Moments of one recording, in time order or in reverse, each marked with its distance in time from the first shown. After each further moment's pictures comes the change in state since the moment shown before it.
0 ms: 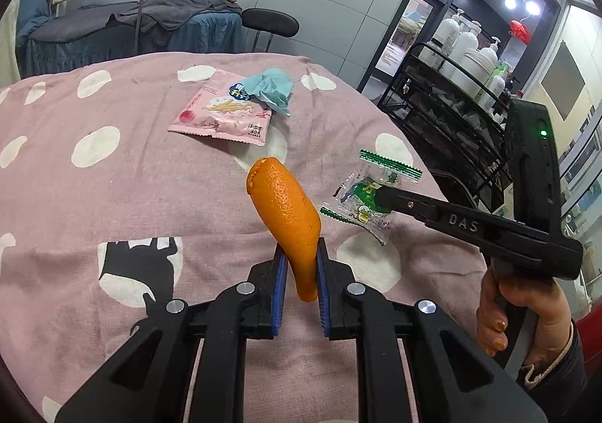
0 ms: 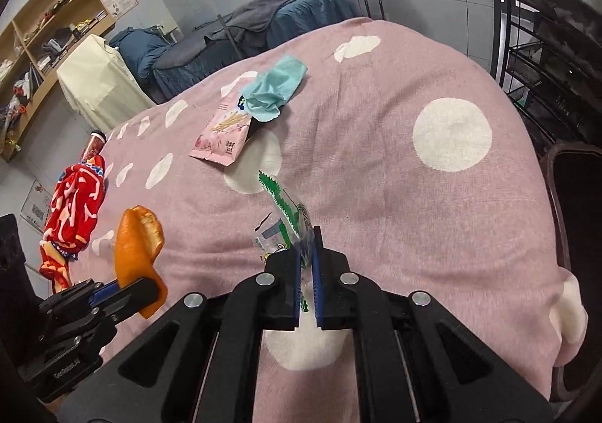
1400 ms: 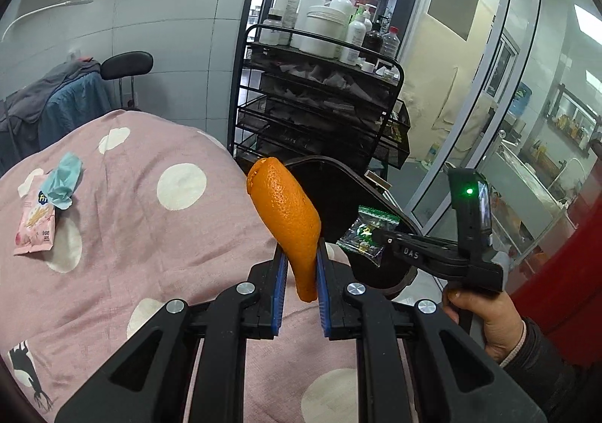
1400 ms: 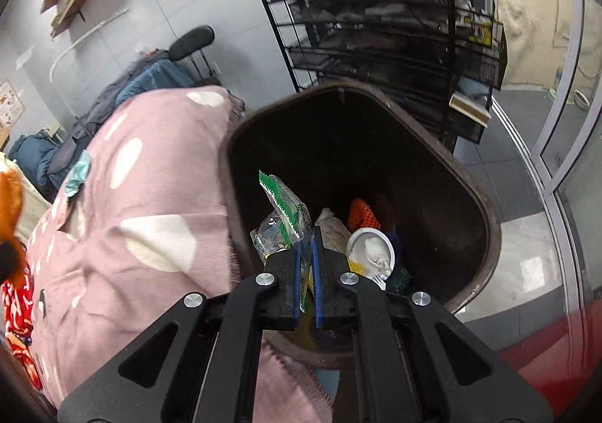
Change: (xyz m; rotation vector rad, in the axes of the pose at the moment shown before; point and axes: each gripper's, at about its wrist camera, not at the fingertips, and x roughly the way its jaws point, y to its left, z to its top) left arm 0.029 -0.190 0.003 0.383 -0.001 -0.246; right arm -0.120 -0.227 -0.095 0.394 -0.165 -0.372
